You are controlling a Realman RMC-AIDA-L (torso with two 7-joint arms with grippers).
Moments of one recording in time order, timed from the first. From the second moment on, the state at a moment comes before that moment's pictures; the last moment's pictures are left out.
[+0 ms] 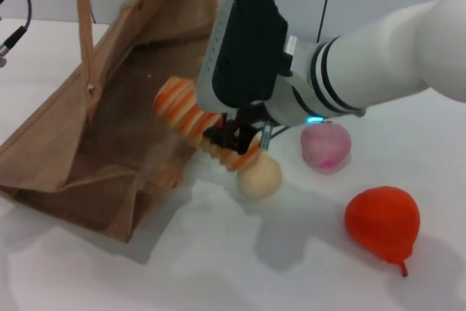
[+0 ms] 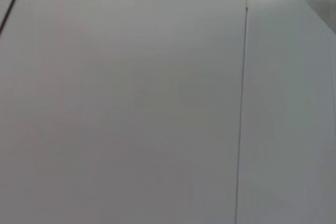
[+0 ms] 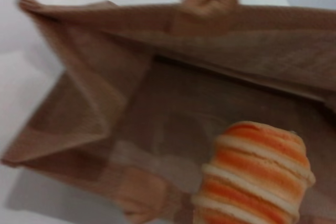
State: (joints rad) left arm -0.68 -2.03 0.12 0.47 -1.54 -1.63 1.98; right arm 0.89 2.02 -2.01 -1.23 -2.40 -0.93 2.52
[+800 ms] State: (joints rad) left arm -0.73 -2.03 0.18 0.39 -1.51 -1.61 2.01; right arm 0.88 2.03 -2.18 -1.22 -2.70 -0.63 2.54
